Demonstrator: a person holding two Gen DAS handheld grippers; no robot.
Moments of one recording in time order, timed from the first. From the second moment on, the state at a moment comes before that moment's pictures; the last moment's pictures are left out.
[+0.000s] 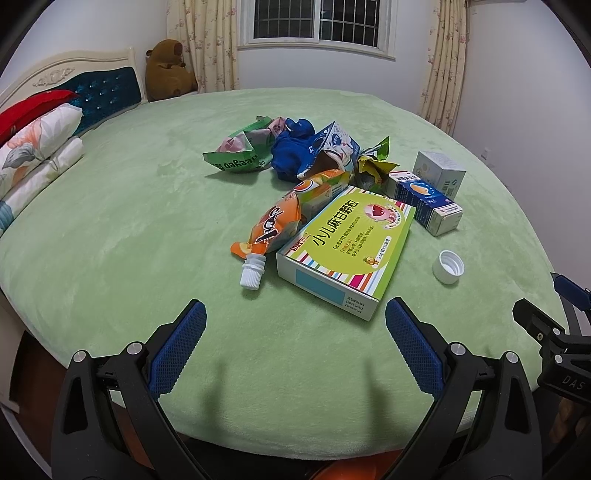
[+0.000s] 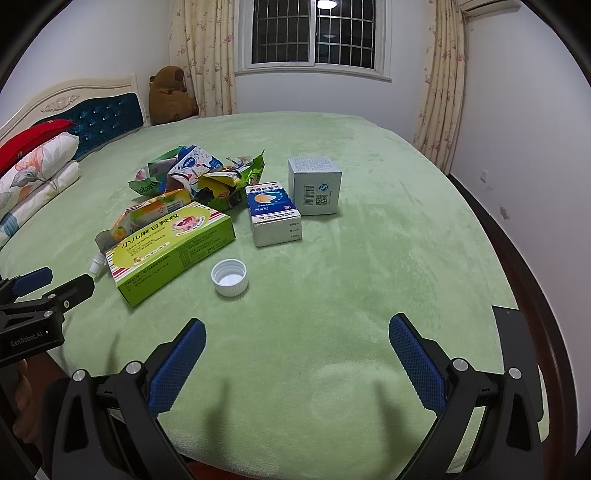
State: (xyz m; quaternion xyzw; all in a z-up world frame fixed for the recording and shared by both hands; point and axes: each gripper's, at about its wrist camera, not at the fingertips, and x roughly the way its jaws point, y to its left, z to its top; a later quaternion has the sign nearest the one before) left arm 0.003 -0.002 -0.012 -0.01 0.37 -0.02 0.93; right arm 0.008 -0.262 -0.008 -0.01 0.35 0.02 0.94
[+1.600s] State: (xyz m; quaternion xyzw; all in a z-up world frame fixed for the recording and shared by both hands) left arm 0.041 0.022 -0.011 -0.02 0.37 -0.05 0.93; right arm 0.233 -0.283 -0.017 0.00 0.35 0.08 0.93
